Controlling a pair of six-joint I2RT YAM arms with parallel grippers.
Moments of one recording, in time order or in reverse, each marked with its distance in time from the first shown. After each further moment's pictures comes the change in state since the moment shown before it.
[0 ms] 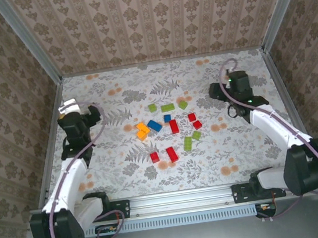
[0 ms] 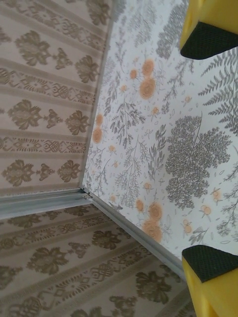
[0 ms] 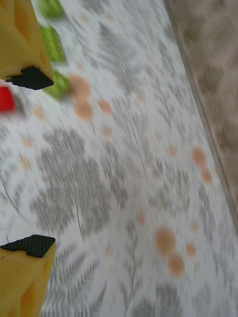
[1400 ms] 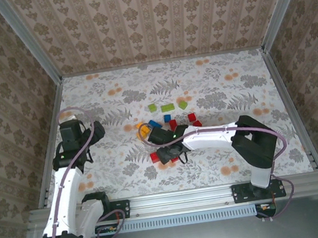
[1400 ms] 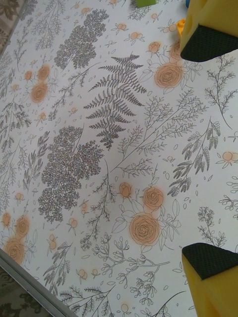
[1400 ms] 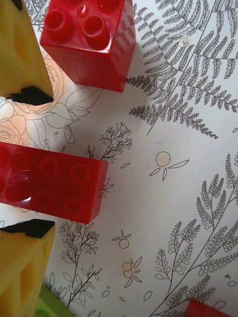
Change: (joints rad) left arm 0.039 -0.136 0.083 -0.635 0.189 -0.223; right arm 0.809 0.530 0.250 -0.381 0.055 0.158
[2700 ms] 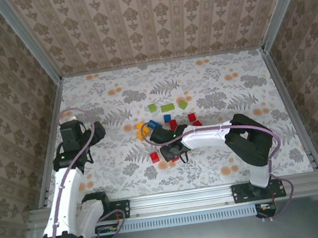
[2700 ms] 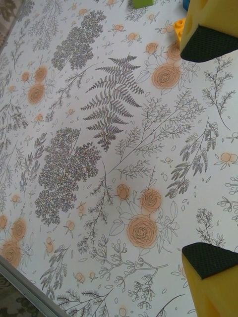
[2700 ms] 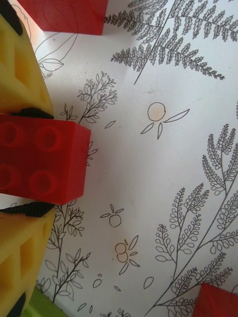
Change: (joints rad) left arm 0.000 -0.005 -0.011 0.005 0.011 0.000; right arm -0.034 0.044 -0.029 0.039 0.022 0.026
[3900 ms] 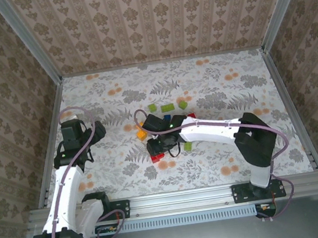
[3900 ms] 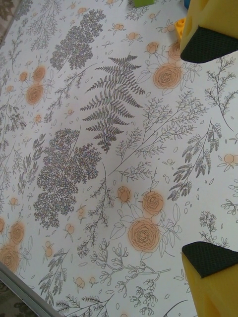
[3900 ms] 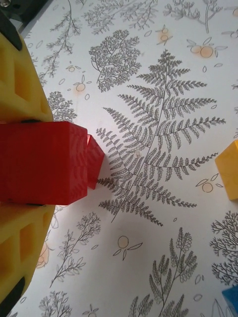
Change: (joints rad) left arm 0.000 0.028 -0.002 0.023 0.005 0.000; right arm -0.002 -0.016 0.211 -0.072 -0.238 0.063
